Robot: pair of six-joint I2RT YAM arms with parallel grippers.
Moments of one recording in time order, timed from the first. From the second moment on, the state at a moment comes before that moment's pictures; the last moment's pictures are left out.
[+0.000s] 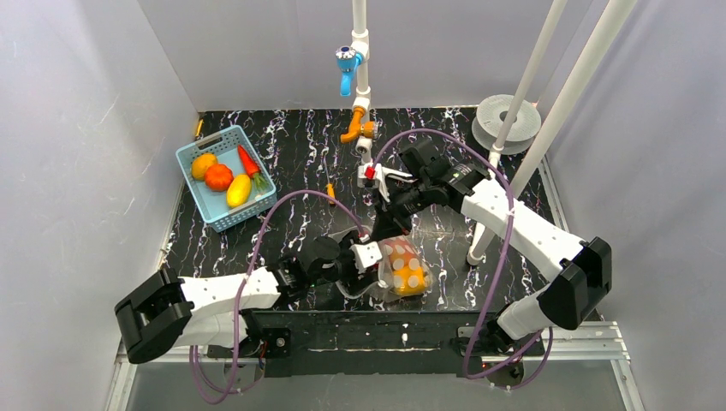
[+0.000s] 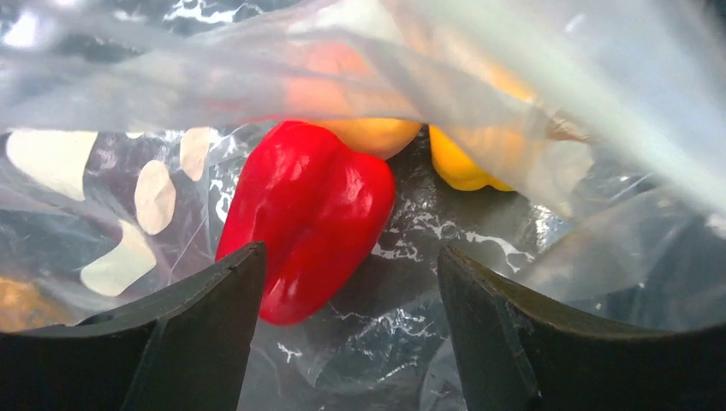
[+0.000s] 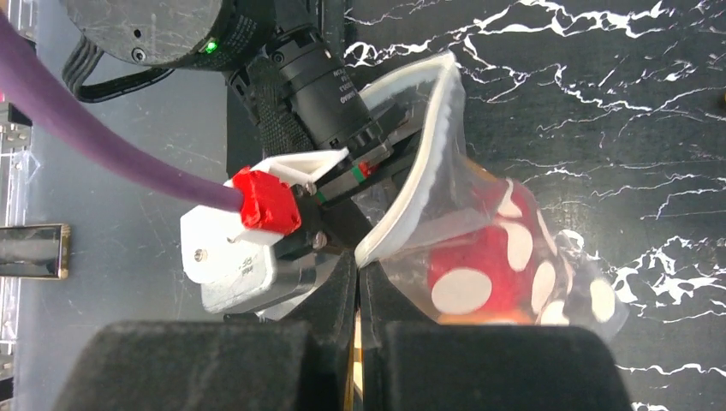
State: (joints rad) left arm -1.02 1.17 0.43 0.27 0.07 0.27; right arm 0.74 1.46 1.38 -0.86 -0.85 -0.39
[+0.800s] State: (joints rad) left arm -1.03 1.34 0.38 0.59 -0.05 0.49; right arm 0.69 1.46 1.29 -0.82 -0.84 -0.38
